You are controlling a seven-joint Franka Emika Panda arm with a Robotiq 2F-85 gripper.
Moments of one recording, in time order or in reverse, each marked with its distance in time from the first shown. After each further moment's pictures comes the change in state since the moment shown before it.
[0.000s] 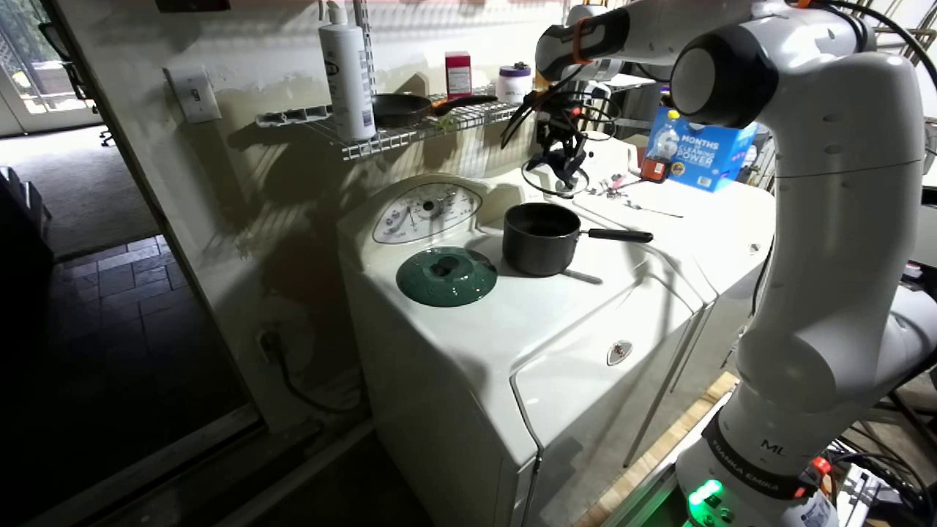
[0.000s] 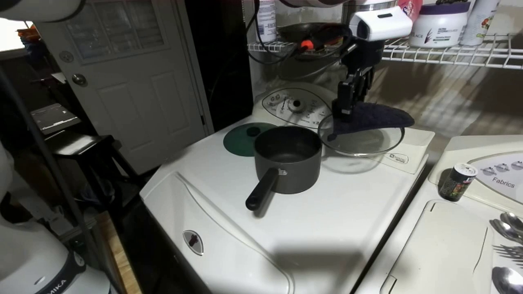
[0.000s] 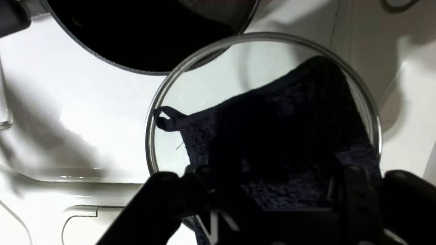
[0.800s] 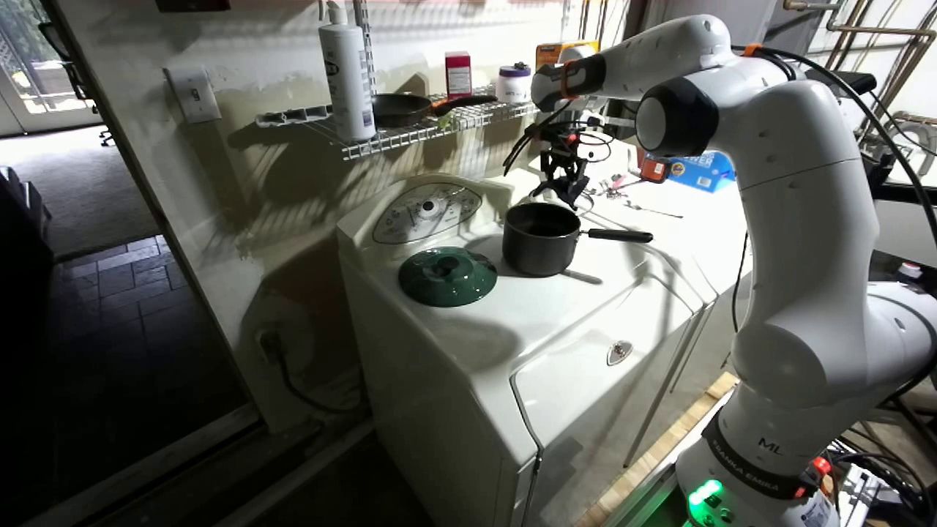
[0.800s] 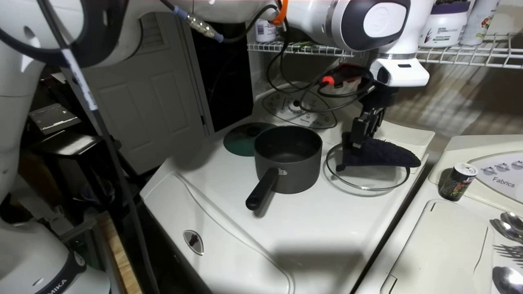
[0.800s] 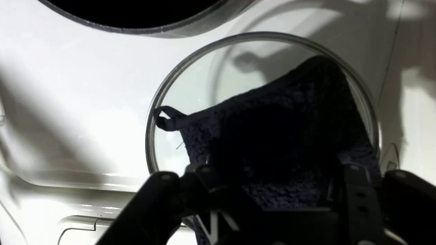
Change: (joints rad) arm -0.059 0.238 0.000 0.203 0.001 -0.102 0.001
